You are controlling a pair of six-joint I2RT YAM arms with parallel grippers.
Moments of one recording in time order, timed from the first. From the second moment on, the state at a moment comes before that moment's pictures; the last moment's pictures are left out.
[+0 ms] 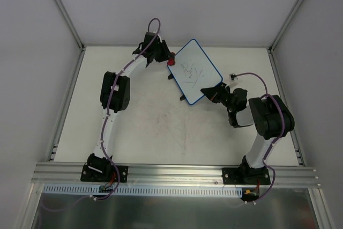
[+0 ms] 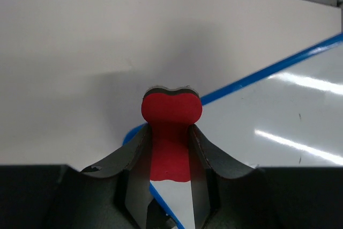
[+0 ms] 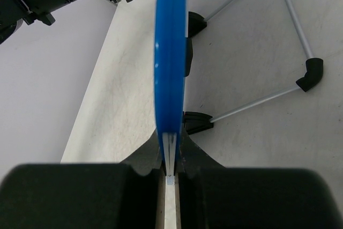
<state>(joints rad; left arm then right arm) -0.33 2.49 2.13 -0.22 0.26 -0.62 0.19 1.82 0.49 1.21 -0.49 0.83</state>
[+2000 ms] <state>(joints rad) -0.46 2.40 2.07 -0.27 0.30 -0.40 0.20 1.82 0.49 1.20 -0.48 0.83</state>
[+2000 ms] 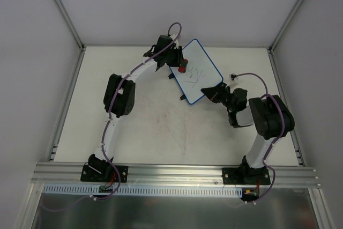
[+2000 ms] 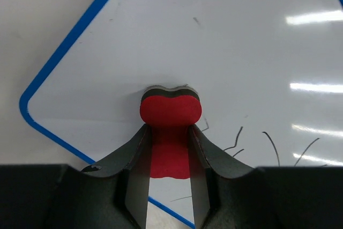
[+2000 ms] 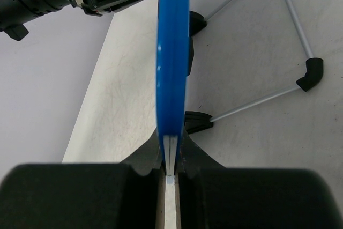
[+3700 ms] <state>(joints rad) -0.50 2.36 2.01 -0.23 0.38 -0.32 0.19 1.82 0.49 1.21 -0.47 0.84</state>
